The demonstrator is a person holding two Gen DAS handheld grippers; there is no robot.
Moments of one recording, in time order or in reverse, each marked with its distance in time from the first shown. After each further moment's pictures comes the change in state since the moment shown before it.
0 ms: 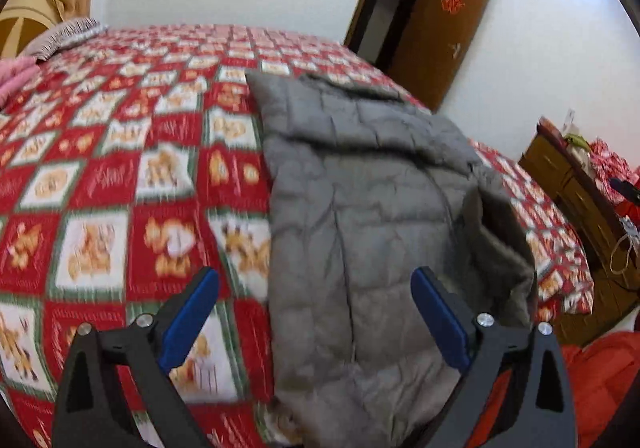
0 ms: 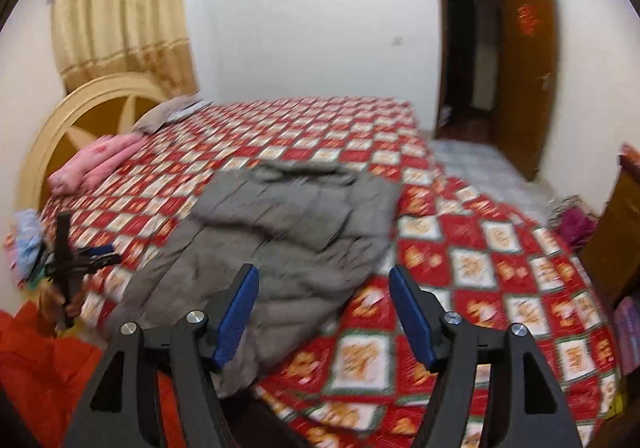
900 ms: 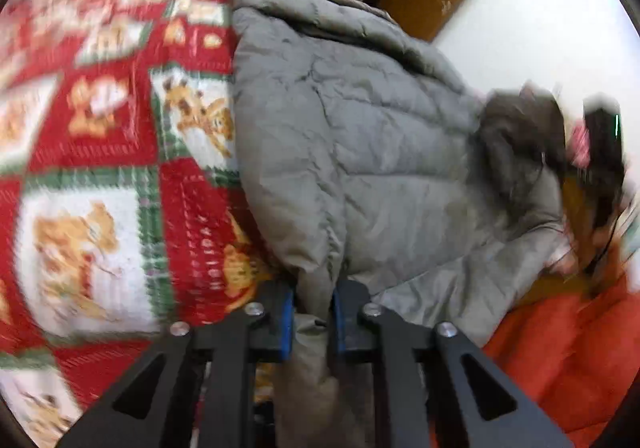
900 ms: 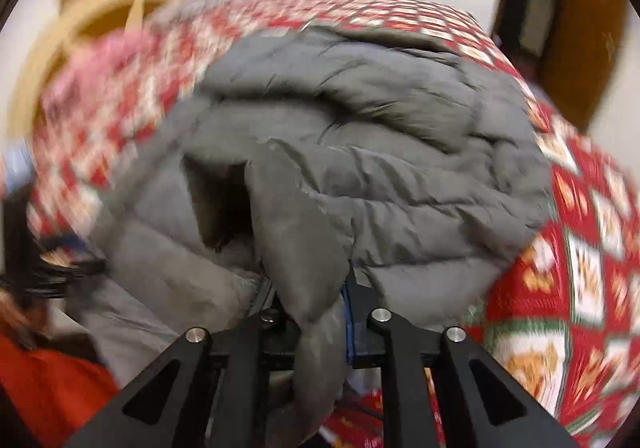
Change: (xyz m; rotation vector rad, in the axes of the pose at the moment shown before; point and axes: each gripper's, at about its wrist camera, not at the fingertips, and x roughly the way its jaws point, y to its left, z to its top) left arm 0.039 0.003 -0.061 -0.128 0.205 -0.197; right arm 0.172 0.046 -0.046 0.072 0.279 0.125
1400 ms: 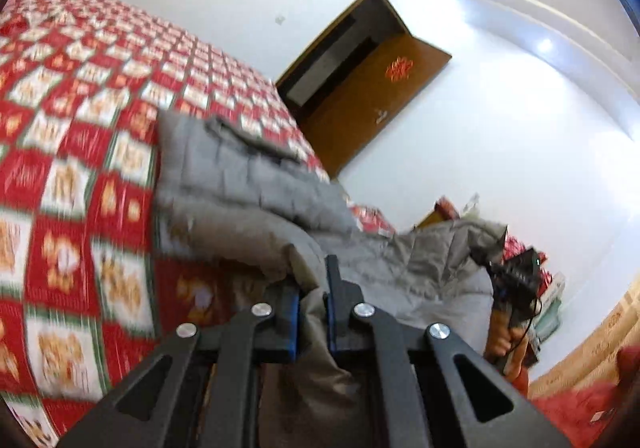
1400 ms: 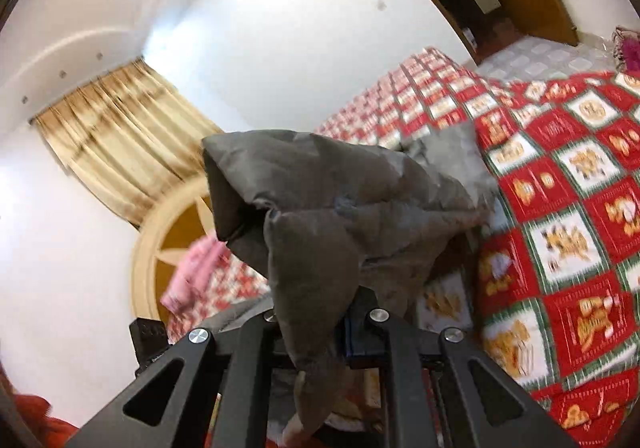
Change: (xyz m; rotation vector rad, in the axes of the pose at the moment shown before) left arm -0.119 -0.073 0.077 -0.047 -0.358 -0.266; right arm -0.144 -0.088 0.017 0.421 -0.429 0.391
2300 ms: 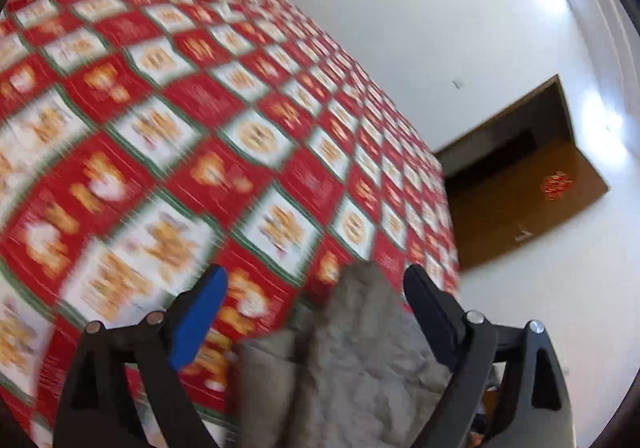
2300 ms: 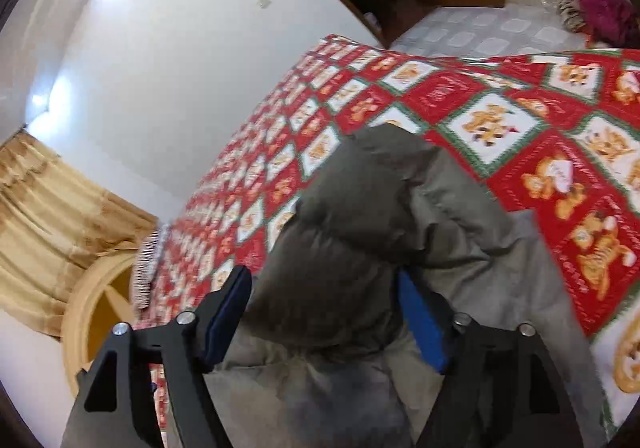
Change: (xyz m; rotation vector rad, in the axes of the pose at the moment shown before) left arm 0.193 0.221 0.248 -0.400 -0.151 0.495; right arm 0.349 -0.154 0.189 0.237 0.001 -0.289
